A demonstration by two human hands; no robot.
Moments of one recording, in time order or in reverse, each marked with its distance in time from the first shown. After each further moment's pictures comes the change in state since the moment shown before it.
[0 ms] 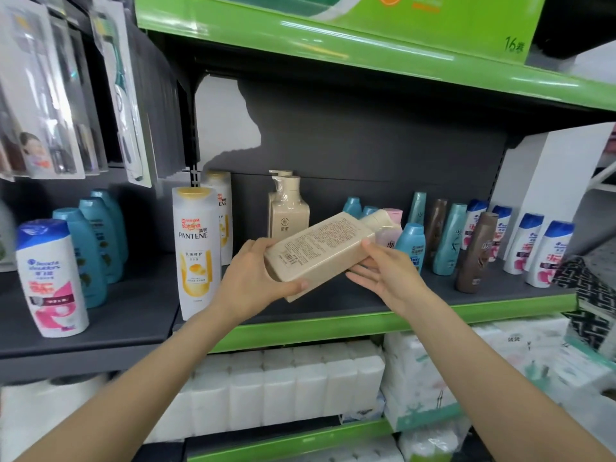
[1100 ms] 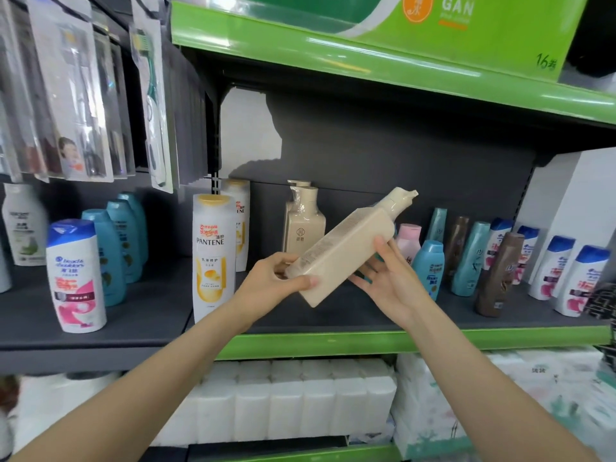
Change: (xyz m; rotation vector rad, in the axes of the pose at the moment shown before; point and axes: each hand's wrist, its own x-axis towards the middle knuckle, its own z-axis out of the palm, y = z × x) left_hand 0.007 -0.003 0.005 -0.495 -0.145 -0.220; right_hand 0.017 0.001 0.011 0.296 -0.280 -0.076
